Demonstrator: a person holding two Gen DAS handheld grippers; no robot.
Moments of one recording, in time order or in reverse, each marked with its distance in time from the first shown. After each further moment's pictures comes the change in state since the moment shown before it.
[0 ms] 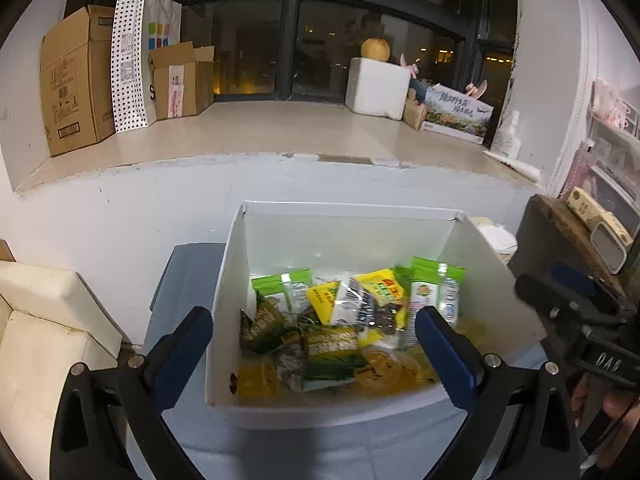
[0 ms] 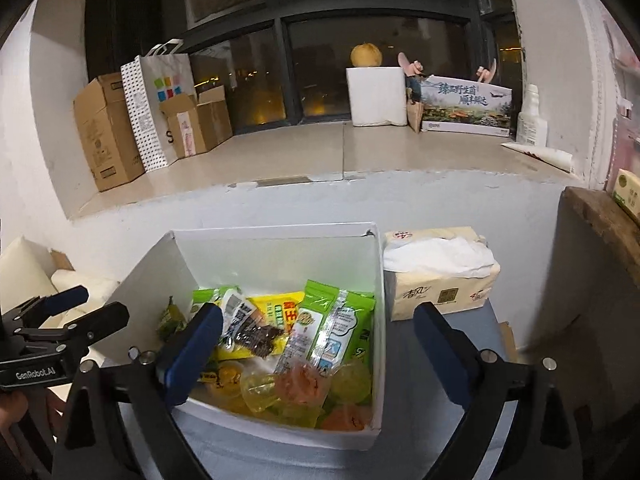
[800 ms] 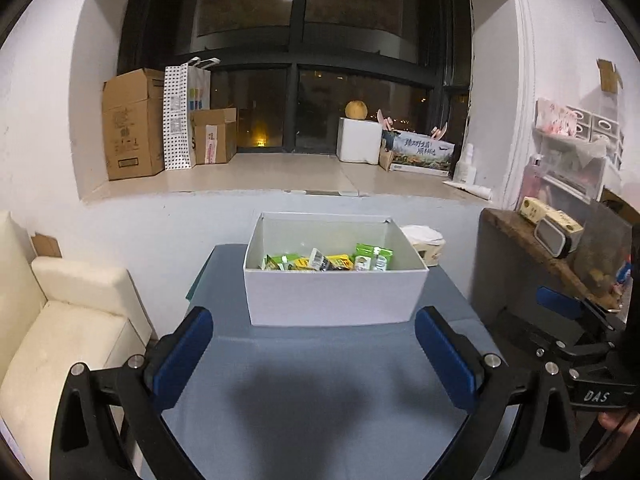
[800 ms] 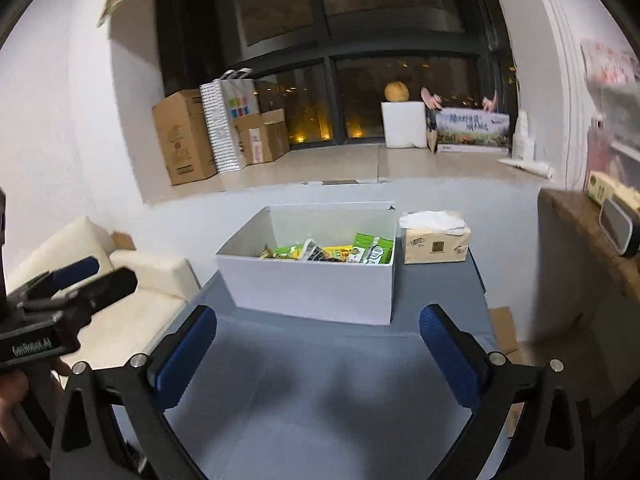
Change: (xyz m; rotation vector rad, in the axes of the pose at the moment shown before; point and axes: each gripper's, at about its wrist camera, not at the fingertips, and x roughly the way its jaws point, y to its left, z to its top) left arm -0.238 -0.058 -0.115 0.005 -0.184 0.051; right arm -0.220 0.019 -0.100 -0.052 -0.091 0.150
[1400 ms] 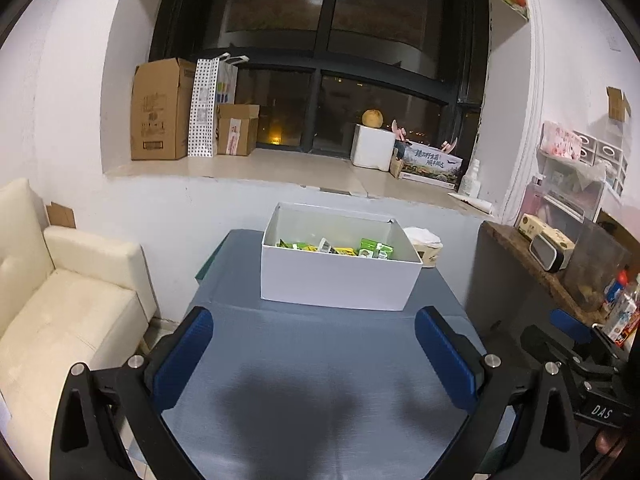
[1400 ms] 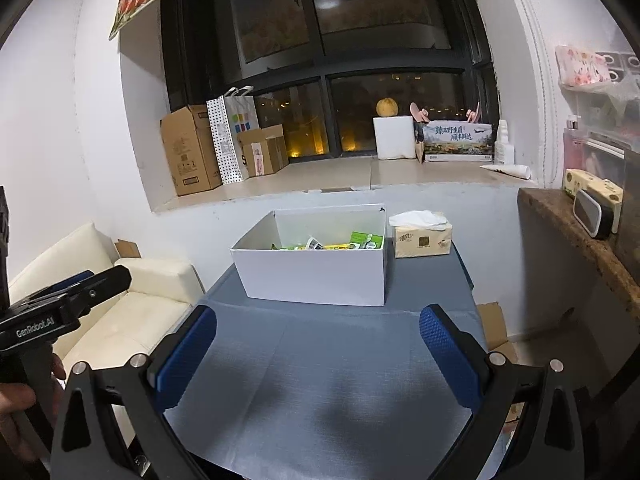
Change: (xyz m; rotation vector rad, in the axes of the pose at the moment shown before) left arm -0.049 0.010 -0.027 -0.098 -0.009 0.031; right arm -0.056 0.008 -0.028 0.022 -0.052 -0.041
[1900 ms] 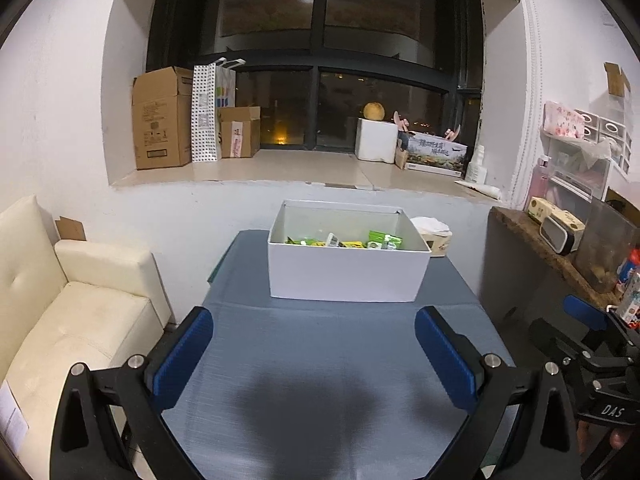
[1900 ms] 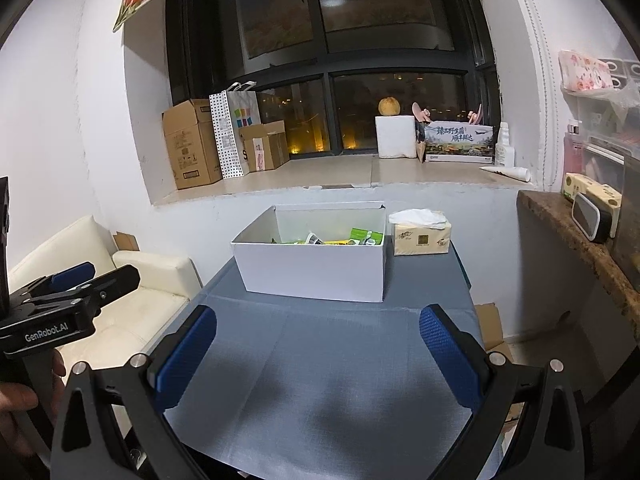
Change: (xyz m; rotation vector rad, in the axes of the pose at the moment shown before) left arm 0.002 -0.013 -0.005 0.066 0.008 0.036; right arm 0.000 0.004 -0.003 -0.024 0.013 -0.008
